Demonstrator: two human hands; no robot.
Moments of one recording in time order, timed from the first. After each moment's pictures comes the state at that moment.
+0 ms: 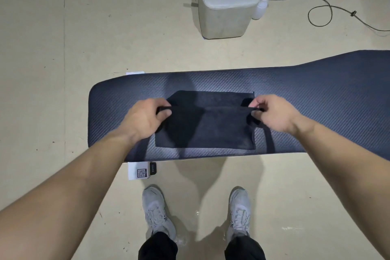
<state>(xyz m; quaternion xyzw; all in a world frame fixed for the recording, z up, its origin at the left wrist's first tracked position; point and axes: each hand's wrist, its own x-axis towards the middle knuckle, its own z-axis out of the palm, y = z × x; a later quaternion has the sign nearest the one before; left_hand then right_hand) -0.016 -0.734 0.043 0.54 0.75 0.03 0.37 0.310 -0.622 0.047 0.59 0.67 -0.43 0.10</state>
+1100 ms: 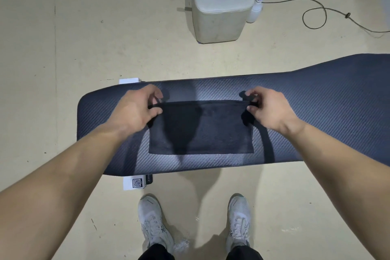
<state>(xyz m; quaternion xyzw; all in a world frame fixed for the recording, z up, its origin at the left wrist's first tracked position) -0.024 -0.691 0.043 0.53 0.76 0.07 0.36 0.303 -0.600 0.032 0.62 0.70 -0.35 0.03</state>
